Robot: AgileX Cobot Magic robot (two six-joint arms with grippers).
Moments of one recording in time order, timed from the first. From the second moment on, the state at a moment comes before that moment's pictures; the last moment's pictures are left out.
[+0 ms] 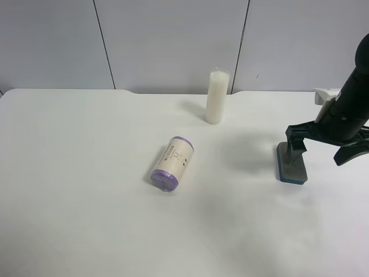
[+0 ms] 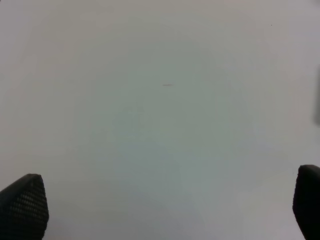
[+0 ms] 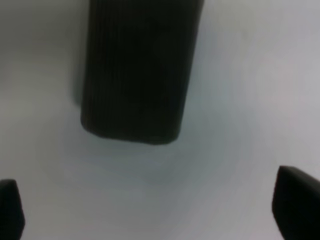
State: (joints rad) left arm 0.02 -0.01 -0.51 -0.05 1.06 0.02; right arm 0.04 1.68 -0.96 0.05 0.84 0.10
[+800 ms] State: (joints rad) left arm 0.02 -0.01 -0.51 -0.05 1.06 0.02; right arm 0.04 1.93 -1.02 0.05 0.73 0.10
